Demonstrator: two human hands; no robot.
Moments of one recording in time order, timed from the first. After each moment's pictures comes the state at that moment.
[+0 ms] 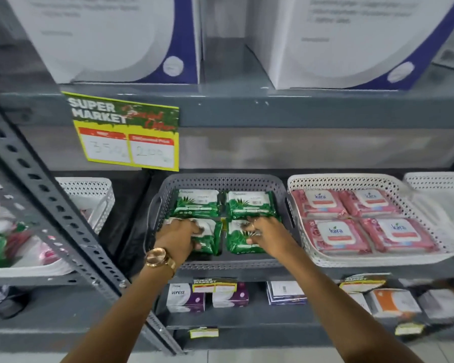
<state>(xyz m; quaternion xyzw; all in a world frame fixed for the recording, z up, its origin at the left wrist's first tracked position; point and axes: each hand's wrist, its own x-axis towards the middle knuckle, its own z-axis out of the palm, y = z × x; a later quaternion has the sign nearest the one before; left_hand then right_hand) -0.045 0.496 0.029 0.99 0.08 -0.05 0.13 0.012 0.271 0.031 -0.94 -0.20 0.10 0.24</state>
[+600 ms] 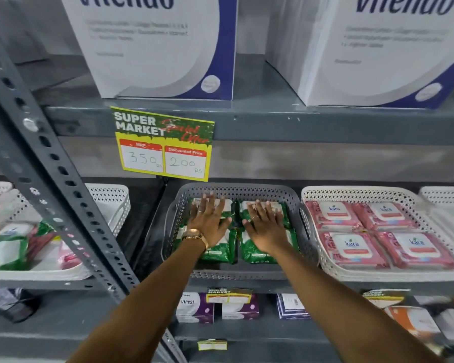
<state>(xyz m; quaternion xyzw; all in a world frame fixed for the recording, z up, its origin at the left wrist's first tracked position) 0.025 0.492 0.014 1.00 0.01 -0.03 0.08 0.054 0.313 0.007 -0.98 -0.18 0.06 0.11</state>
